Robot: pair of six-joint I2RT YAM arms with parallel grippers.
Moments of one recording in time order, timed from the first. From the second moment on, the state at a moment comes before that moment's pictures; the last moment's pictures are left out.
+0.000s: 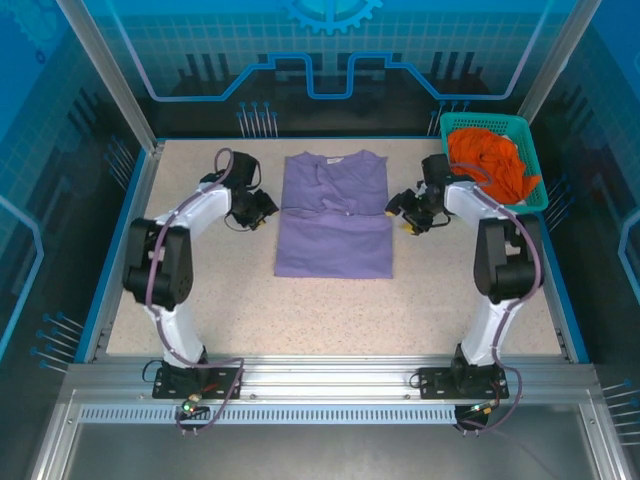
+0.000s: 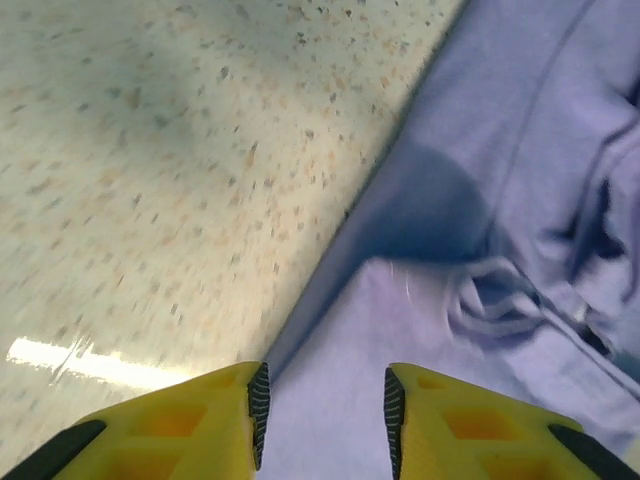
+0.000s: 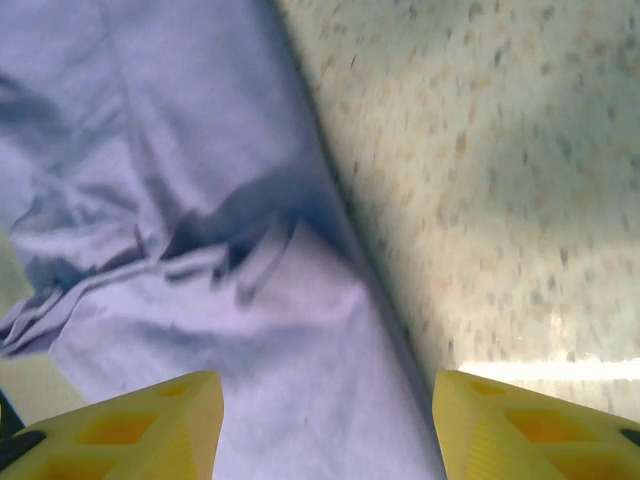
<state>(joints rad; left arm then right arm) -0.17 1.81 1.34 -0.65 0.20 -0.88 0.11 1.85 1.32 -0.66 -0.41 0.72</state>
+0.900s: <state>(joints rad) -0.48 1.69 0.87 -0.34 0.21 -0.87 0.47 1.75 0.91 -0.34 -0.45 0.70</state>
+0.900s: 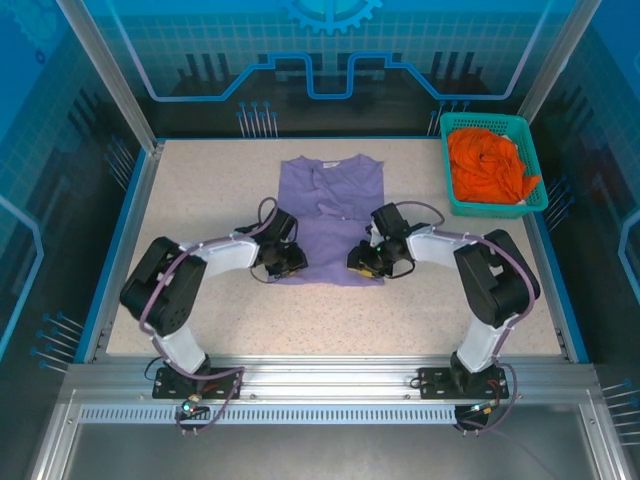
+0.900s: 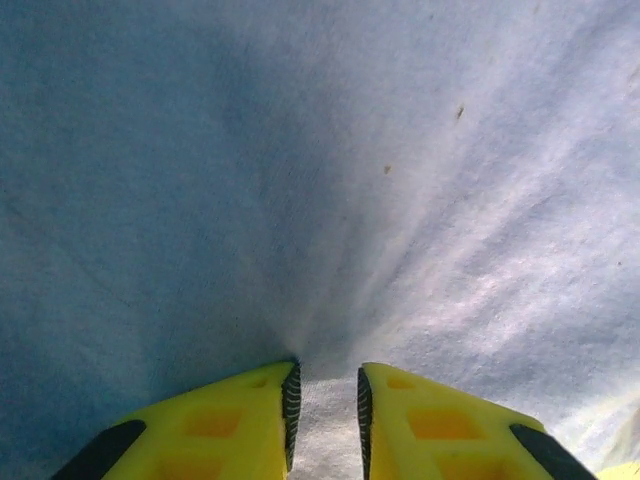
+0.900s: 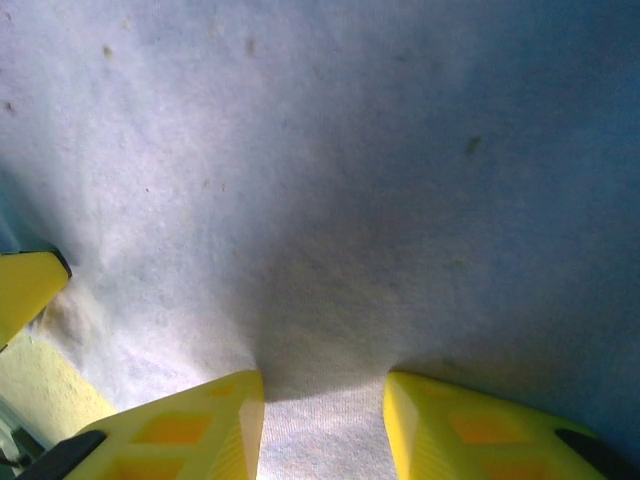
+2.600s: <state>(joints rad) -0.27 1.68 0.93 -0.43 0.27 -0.87 0.17 1.72 0.96 -0.48 -0.58 0.64</state>
